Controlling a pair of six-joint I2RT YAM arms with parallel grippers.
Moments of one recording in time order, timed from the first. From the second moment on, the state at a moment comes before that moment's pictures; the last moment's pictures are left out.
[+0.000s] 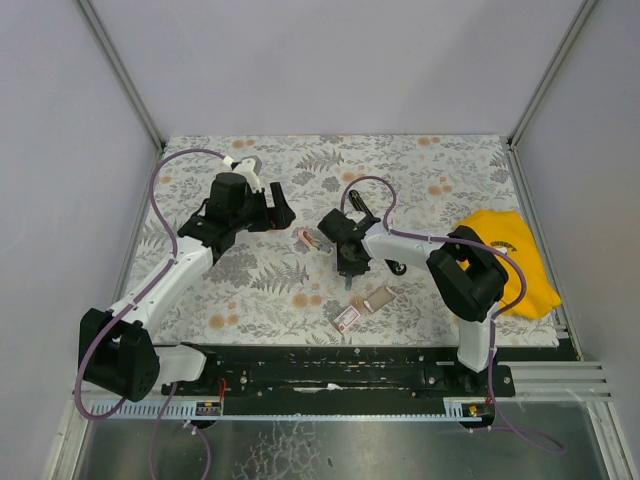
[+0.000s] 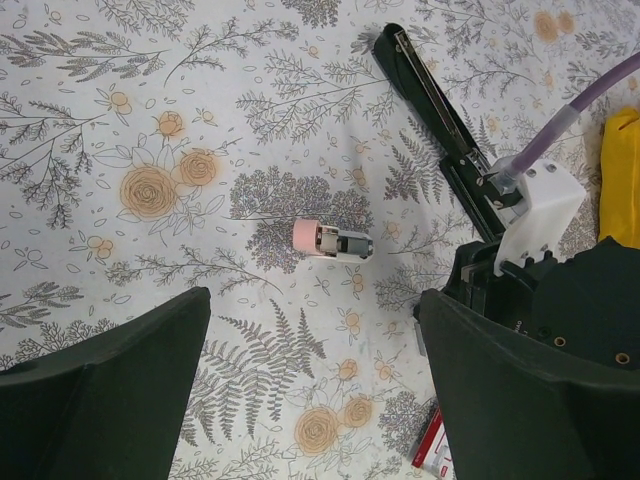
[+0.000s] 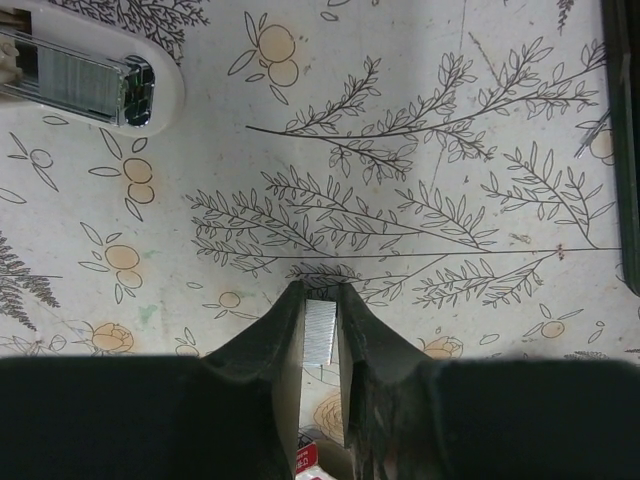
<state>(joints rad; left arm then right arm) -0.33 1.28 0.99 -0.28 0.16 -0.41 0.81 1.93 1.28 -0.64 0.24 0.76</state>
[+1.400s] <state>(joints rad) -0.67 2.19 1.62 -0.13 0.10 -0.74 0.43 1.30 0.94 -0.52 0.10 0.44</state>
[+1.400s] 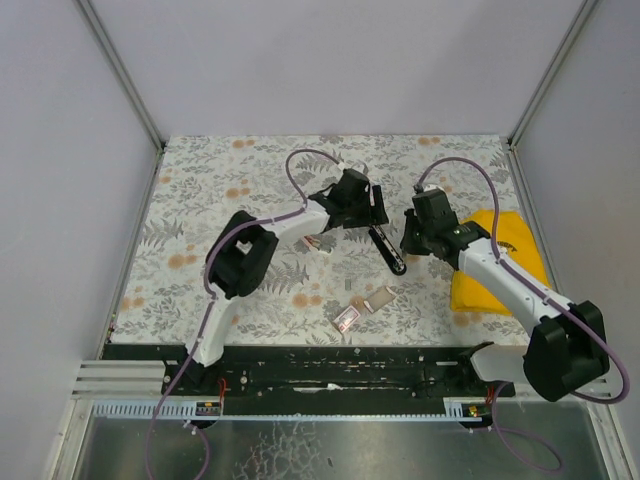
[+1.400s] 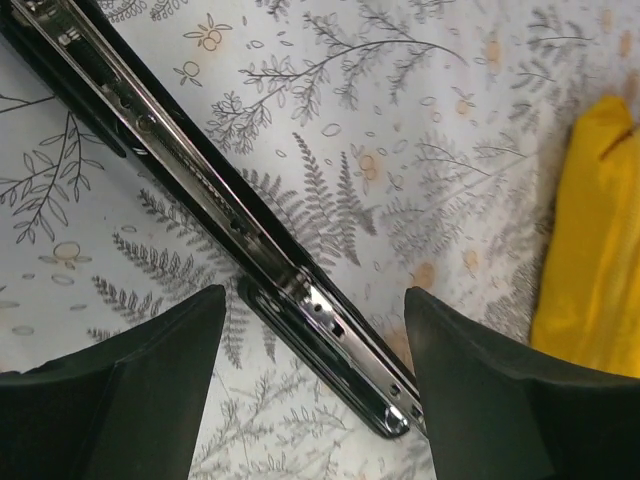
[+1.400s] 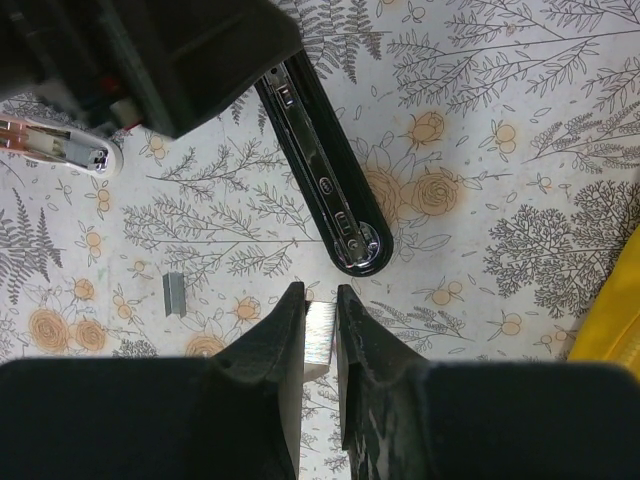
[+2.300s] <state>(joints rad) -0.67 2.32 1.70 -0.08 0.14 -0.57 0.43 1.35 0.88 -0.33 0.04 0.30</state>
